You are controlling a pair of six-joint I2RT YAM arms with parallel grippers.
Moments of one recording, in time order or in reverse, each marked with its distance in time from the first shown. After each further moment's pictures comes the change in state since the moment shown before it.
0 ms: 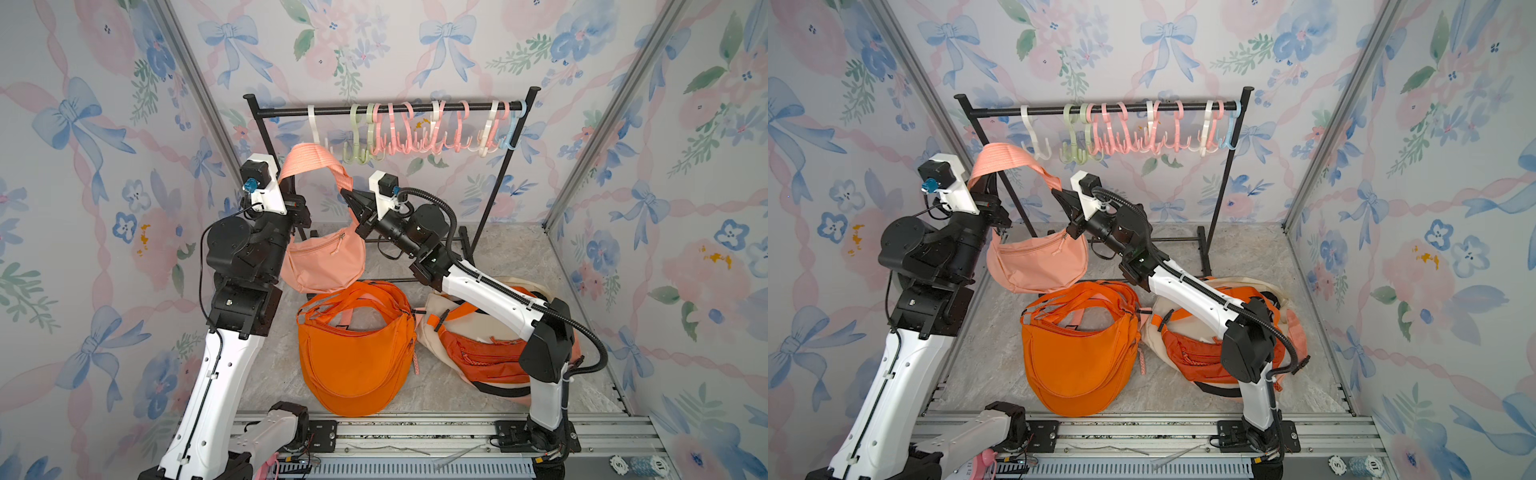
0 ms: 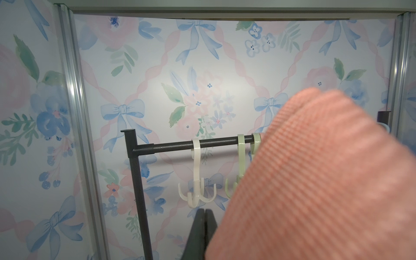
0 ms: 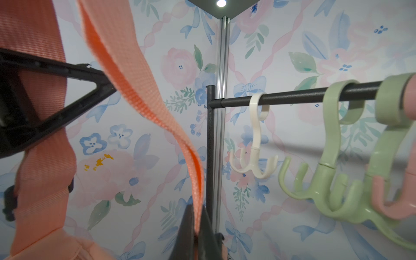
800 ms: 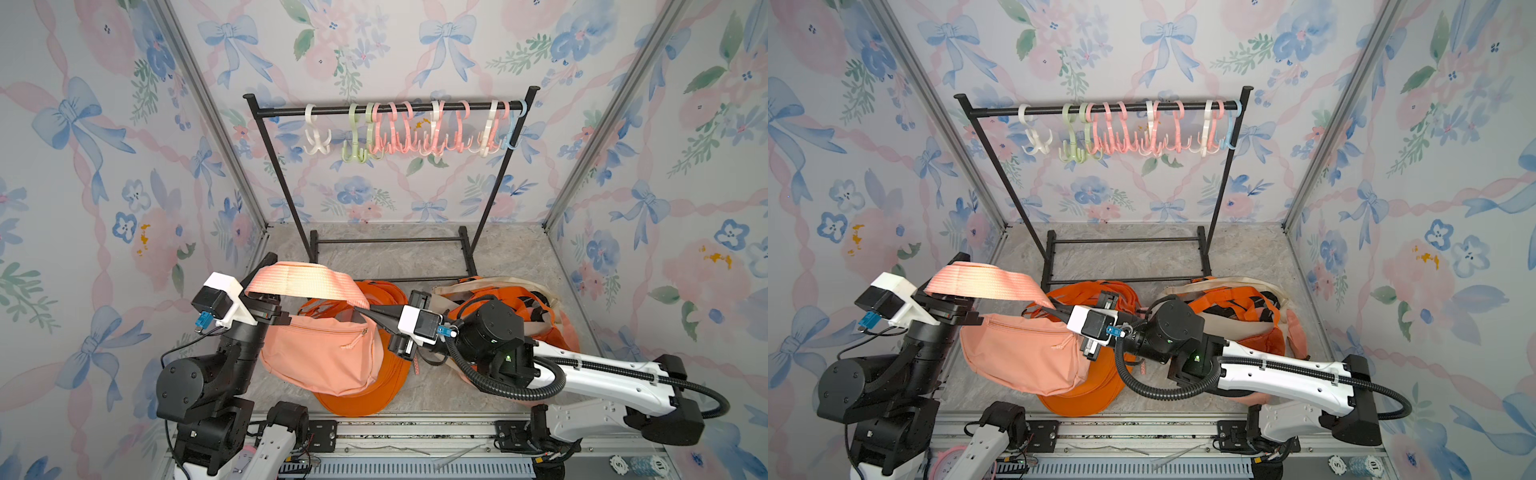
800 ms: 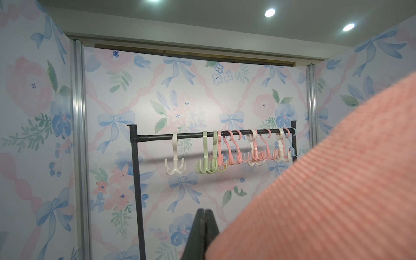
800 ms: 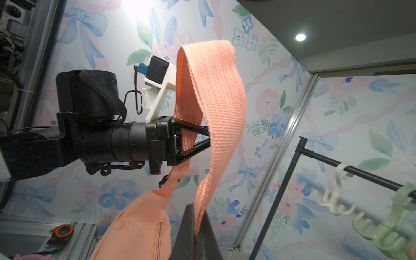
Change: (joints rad) left arm -0.012 -0.616 -0.426 -0.087 0.139 -0.062; right arm 0.476 -0.654 -0.645 -0.109 0.155 -0.423
